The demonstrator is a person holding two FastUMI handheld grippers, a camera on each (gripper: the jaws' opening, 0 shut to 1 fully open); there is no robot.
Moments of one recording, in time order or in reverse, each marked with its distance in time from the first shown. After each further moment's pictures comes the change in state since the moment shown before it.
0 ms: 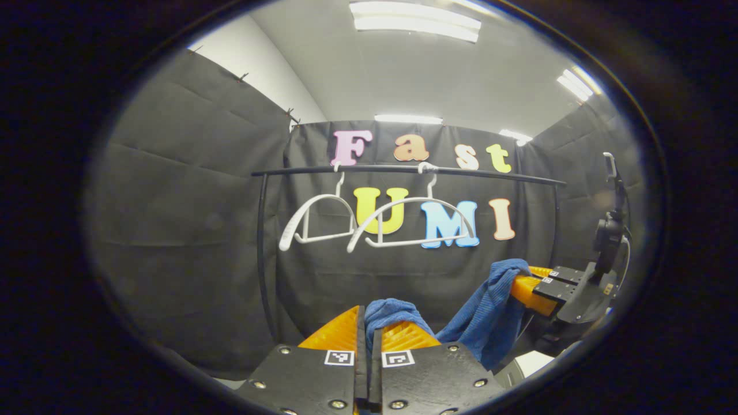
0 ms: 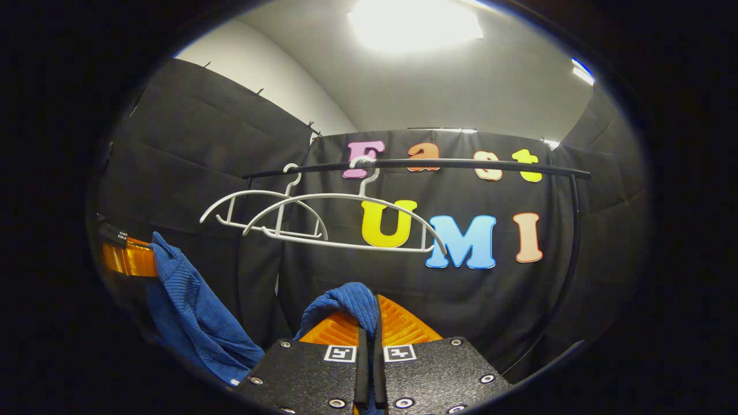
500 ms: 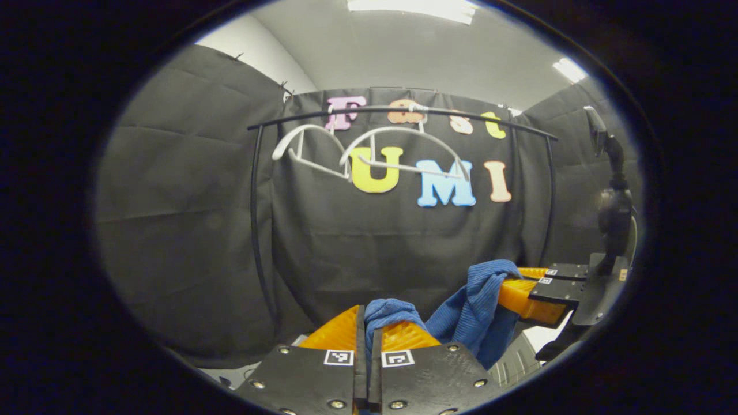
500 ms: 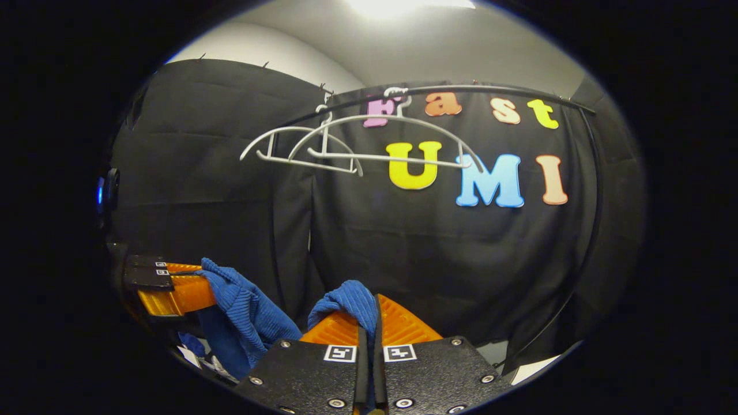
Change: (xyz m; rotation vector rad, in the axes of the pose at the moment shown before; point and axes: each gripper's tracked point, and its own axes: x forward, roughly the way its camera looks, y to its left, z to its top) left arm -0.007 0.011 -0.142 0.050 0.201 0.012; right arm -0.037 0.065 -0.125 0.075 0.275 0.116
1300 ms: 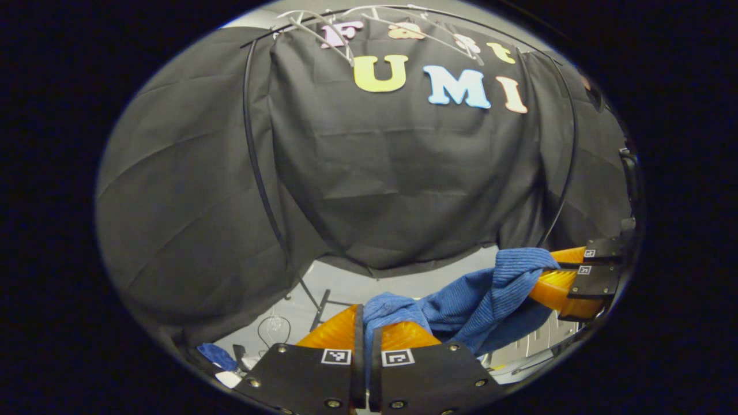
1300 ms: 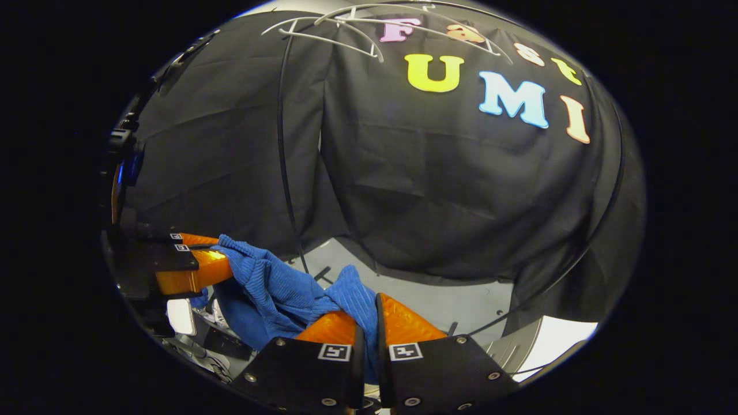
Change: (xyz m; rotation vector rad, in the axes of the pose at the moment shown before) left arm 0.043 -0.011 -0.152 0.016 0.449 0.014; right arm -0.009 0.021 -0.186 -0.022 0.458 0.043
